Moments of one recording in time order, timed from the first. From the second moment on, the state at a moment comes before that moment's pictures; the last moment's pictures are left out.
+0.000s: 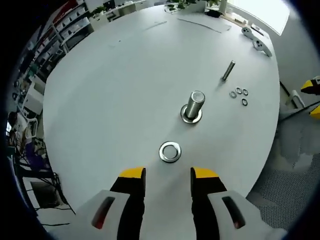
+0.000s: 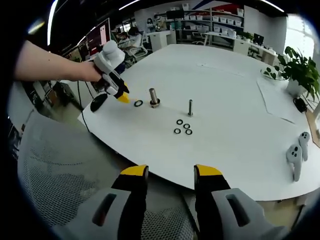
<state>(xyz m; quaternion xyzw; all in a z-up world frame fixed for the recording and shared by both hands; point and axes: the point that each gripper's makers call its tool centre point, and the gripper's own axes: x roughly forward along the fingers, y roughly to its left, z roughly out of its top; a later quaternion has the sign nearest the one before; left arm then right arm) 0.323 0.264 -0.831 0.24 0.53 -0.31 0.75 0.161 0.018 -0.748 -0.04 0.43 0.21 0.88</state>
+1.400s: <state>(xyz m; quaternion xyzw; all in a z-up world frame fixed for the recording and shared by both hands) 0.339 0.234 -0.867 0.26 0.58 -0.31 0.71 0.161 0.016 -0.748 -0.04 0.43 0.21 0.88</state>
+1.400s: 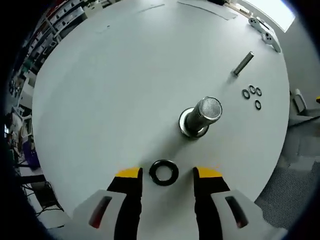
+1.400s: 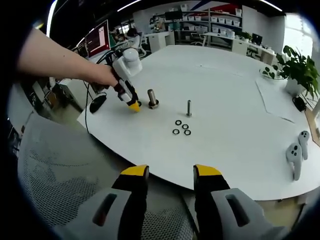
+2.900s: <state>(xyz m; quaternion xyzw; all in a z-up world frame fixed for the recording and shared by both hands) 0.336 0.239 -0.866 0.27 0.59 -0.32 0.70 0.162 0.016 -0.747 -0.04 0.43 0.21 0.88</state>
